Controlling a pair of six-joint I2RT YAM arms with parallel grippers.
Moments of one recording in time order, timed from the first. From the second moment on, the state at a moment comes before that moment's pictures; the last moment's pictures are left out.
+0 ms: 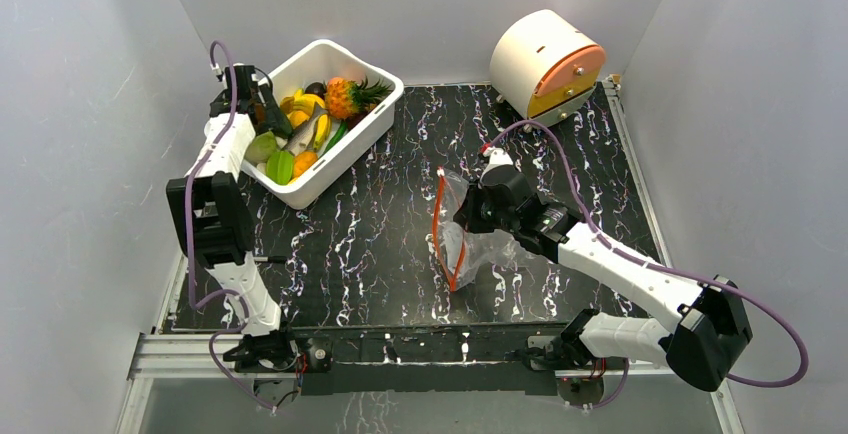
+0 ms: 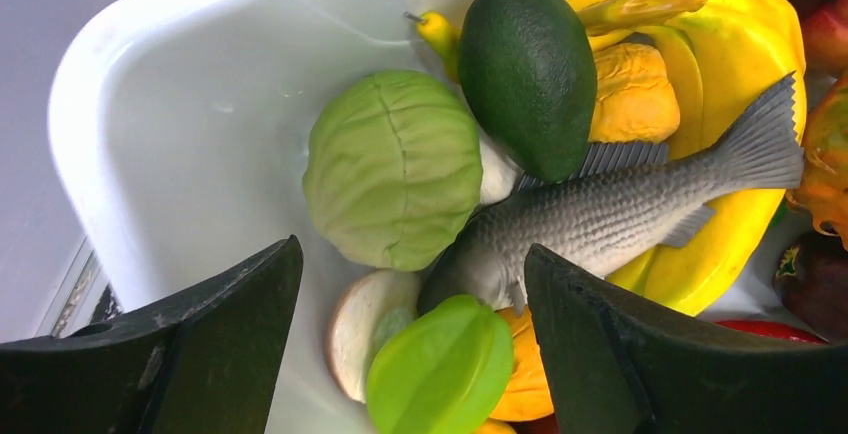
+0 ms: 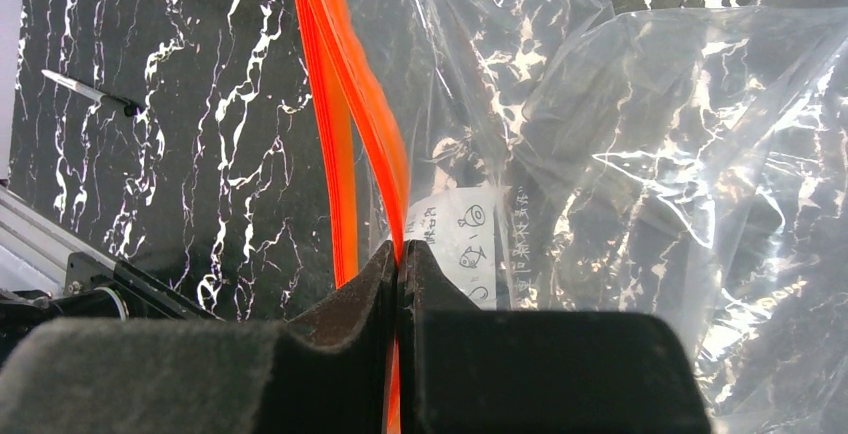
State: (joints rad) left arm 0.11 1.88 1.59 -0.52 -0.31 -0.24; right arm 0.73 1.15 0.86 -0.35 0.05 0.60
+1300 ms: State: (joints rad) left arm 0.16 2.11 1.71 -0.47 -0.30 -0.21; right arm 0.73 1.09 0.86 -0.36 0.08 0.60
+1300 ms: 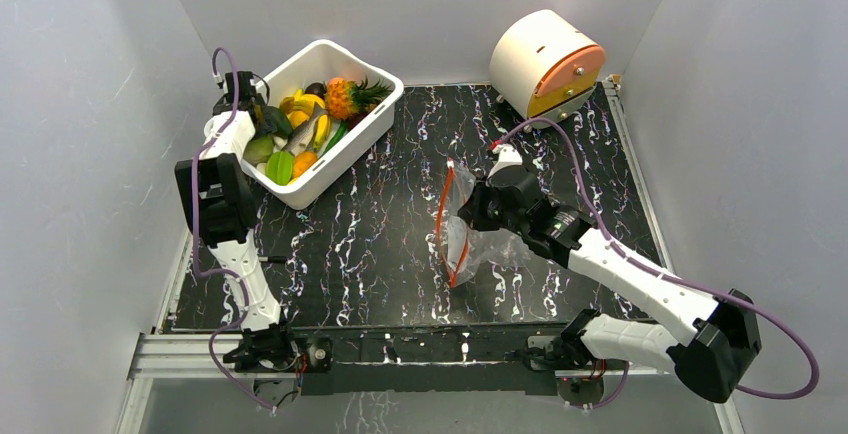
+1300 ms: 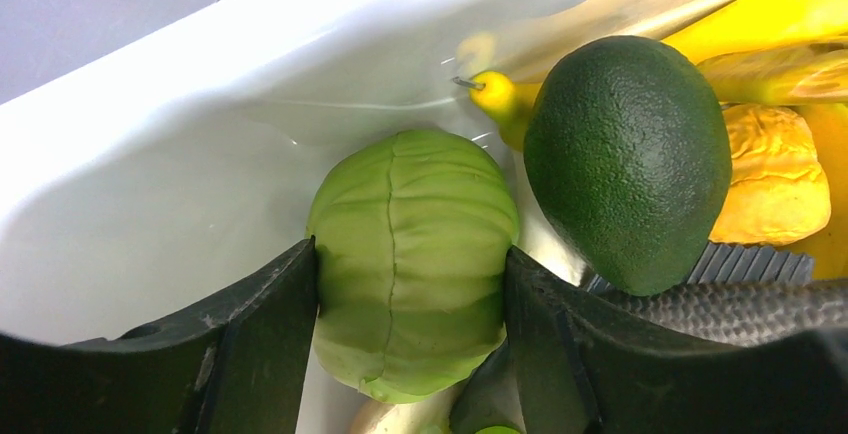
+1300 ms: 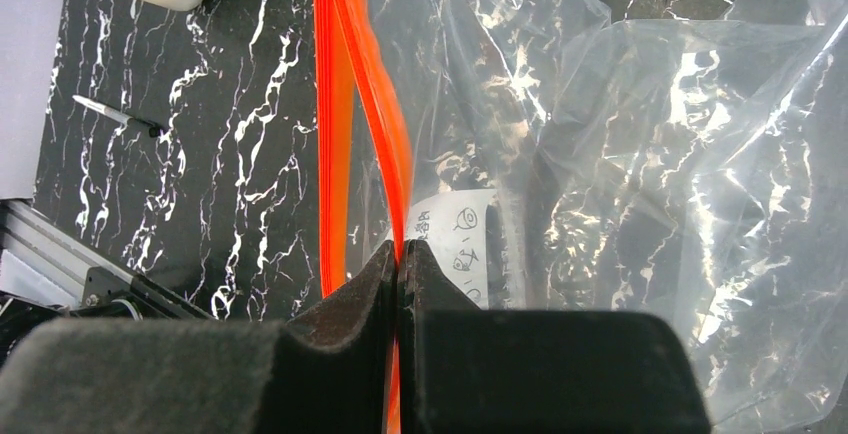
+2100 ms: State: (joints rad) left arm 0.16 1.81 1.52 -0.47 -0.09 -0.31; right arm 0.73 1.03 0.86 -0.38 0.08 0.66
